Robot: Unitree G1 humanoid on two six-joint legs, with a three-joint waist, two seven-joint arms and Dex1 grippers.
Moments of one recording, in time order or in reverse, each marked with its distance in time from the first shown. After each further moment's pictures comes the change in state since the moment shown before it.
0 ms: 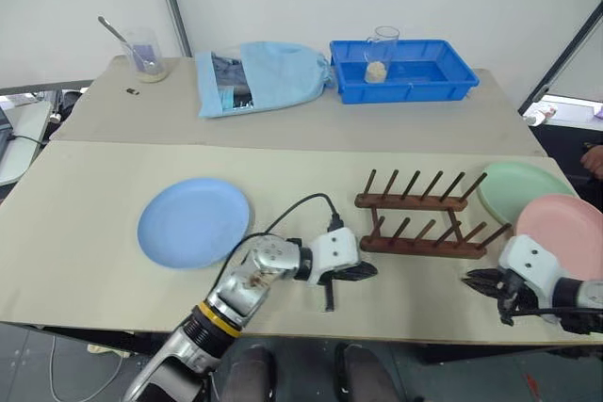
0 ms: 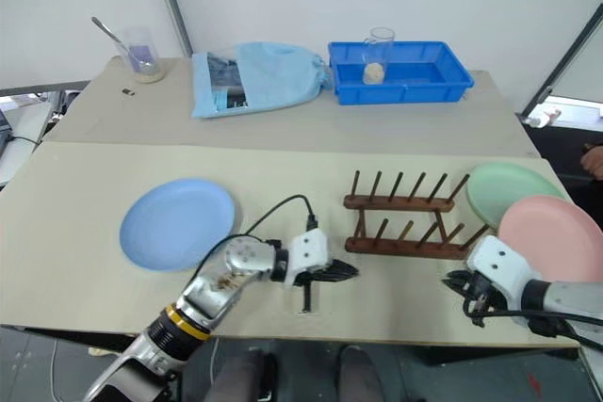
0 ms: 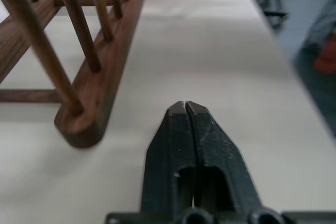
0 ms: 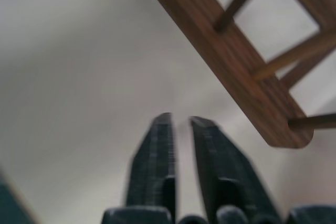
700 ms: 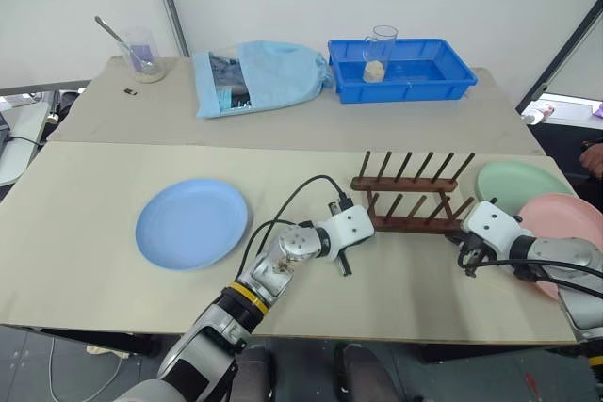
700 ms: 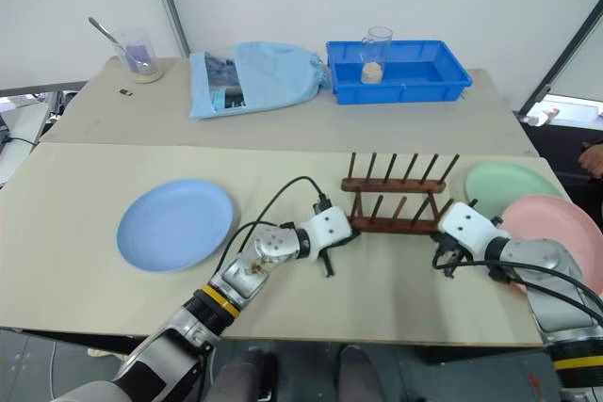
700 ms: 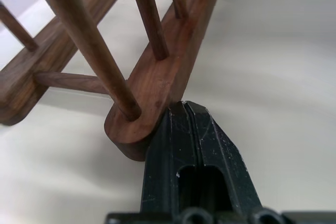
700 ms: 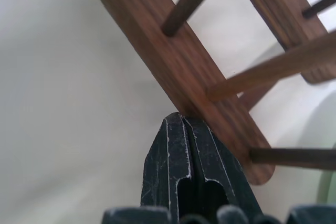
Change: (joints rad) left arm -0.172 -0.126 0.037 0.366 0.133 -0.154 0.302; right arm -0.392 0.069 0.248 0.334 -0.176 -0.158 -0.118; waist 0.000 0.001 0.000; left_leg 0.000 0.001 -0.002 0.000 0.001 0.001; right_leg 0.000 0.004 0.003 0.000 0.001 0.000
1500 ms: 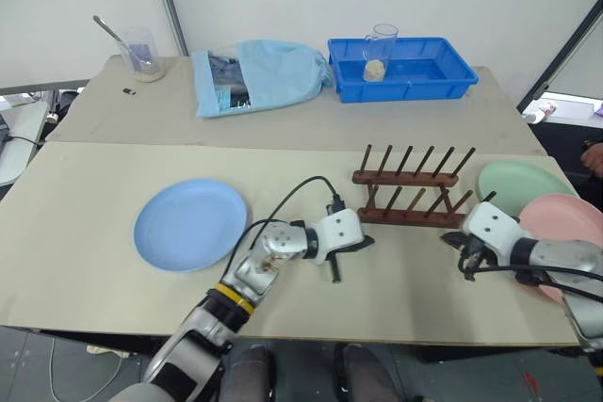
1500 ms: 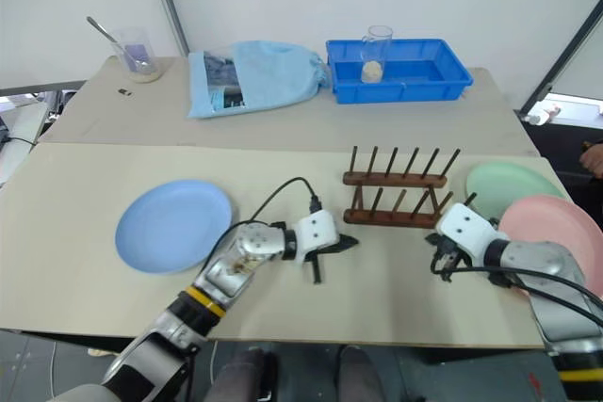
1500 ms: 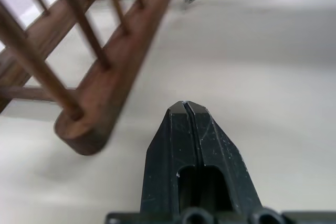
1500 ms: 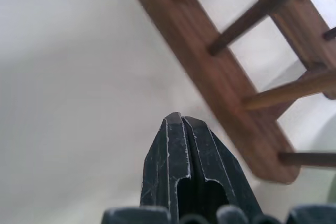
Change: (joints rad) left arm 0.077 0.154 0.061 -0.220 -0.123 -0.010 -0.276; right arm 0.148 -0.011 -0.149 -0.262 0.101 0.134 0.032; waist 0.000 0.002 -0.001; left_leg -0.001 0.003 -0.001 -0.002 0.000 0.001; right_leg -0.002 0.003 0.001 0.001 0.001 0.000
